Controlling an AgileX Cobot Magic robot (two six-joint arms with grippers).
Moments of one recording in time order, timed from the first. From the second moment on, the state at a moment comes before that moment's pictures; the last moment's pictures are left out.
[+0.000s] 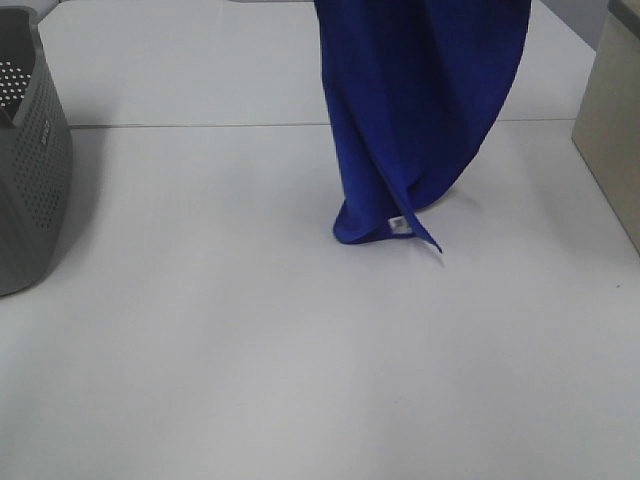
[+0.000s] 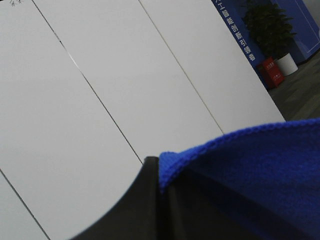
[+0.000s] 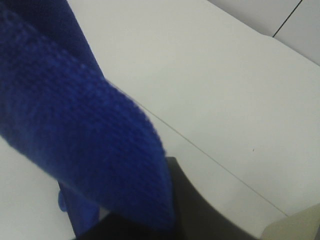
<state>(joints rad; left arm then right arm) -0.52 1.72 -1.67 0.35 -0.27 0.24 0.20 1.53 -1.73 0.23 0.88 -0.61</state>
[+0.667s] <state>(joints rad) -0.43 1.97 -1.95 0.35 -0.40 0.28 0.20 1.65 -1.76 0.08 0.28 -0.66</state>
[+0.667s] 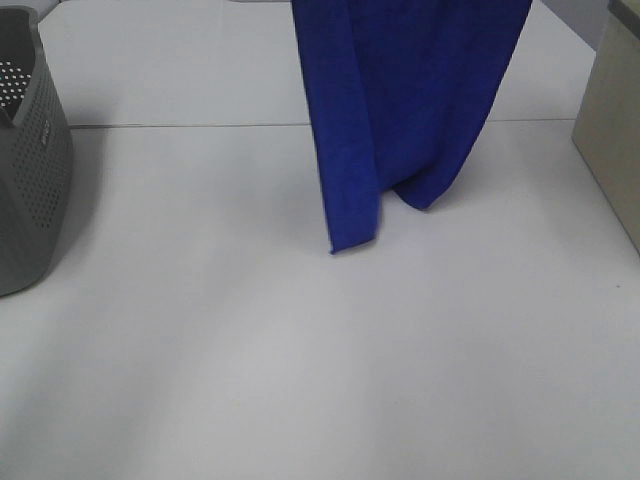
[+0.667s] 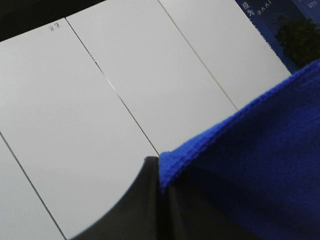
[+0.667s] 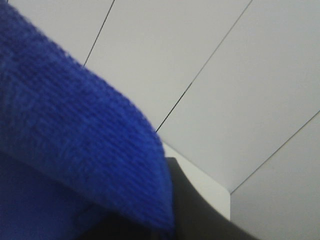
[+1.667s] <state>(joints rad) -0.28 2.51 -2.79 0.35 -0.37 0.25 0.20 2.21 -2.48 0.28 0.21 -0.67</state>
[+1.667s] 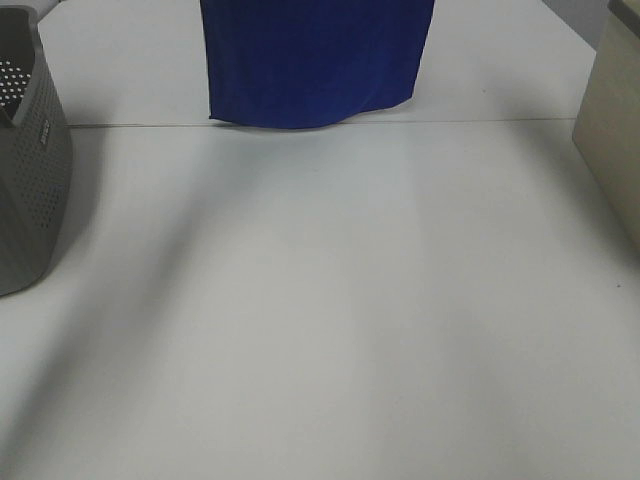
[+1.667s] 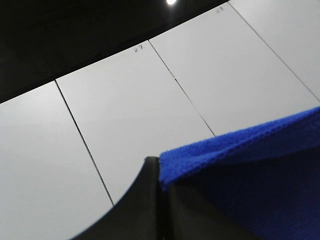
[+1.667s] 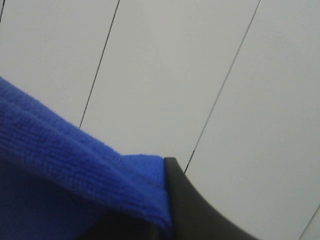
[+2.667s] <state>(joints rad) -0.39 2.41 -2.80 0.21 0.70 0.28 0.15 2.14 -2.48 0.23 0.98 -0.61</state>
